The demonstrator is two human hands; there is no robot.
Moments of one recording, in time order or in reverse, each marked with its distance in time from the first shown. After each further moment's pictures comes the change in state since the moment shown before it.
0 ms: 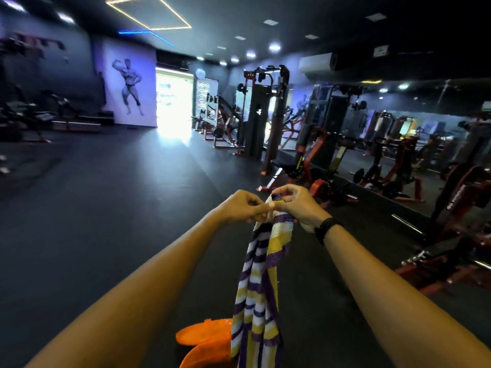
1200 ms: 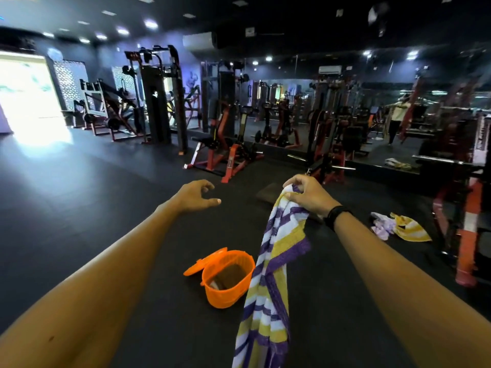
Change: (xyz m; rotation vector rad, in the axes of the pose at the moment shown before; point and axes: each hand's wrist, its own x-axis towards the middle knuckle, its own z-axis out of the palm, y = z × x) left_hand -0.511 -0.028 -0.198 0.316 -0.190 0.163; right_hand -0.503 -0.173 0.328 -0.458 0.514 0.146
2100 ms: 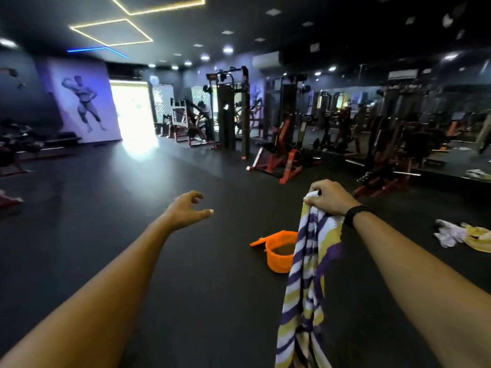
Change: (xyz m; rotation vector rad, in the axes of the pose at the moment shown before) left_hand -0.544 -0.014 -0.122 0.005 0.236 -0.252; right_hand -0.379 -0.195 0.054 -0.411 -0.149 -0.215
